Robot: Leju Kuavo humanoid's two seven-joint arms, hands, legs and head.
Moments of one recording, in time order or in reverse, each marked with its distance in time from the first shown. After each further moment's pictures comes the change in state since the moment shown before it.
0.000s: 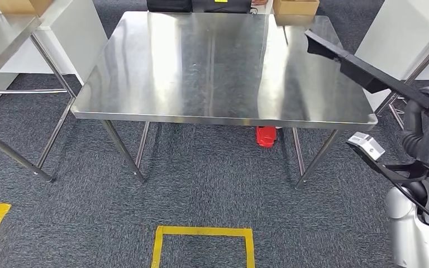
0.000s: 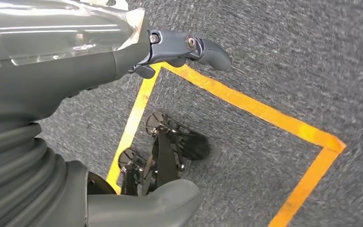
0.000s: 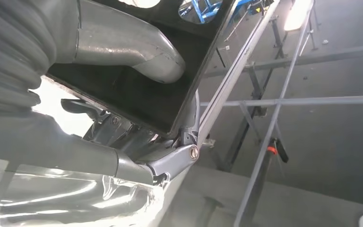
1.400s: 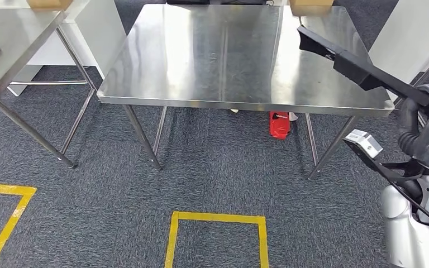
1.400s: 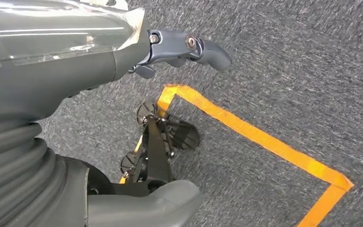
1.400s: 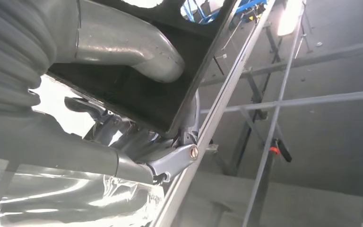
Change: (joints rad) left arm -0.002 0.003 -0.001 -0.003 0.009 -0.006 -0.002; right arm 0.000 0.011 0.029 -0.013 -0.006 0.000 0.024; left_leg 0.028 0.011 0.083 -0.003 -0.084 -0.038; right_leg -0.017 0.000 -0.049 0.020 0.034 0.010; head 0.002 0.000
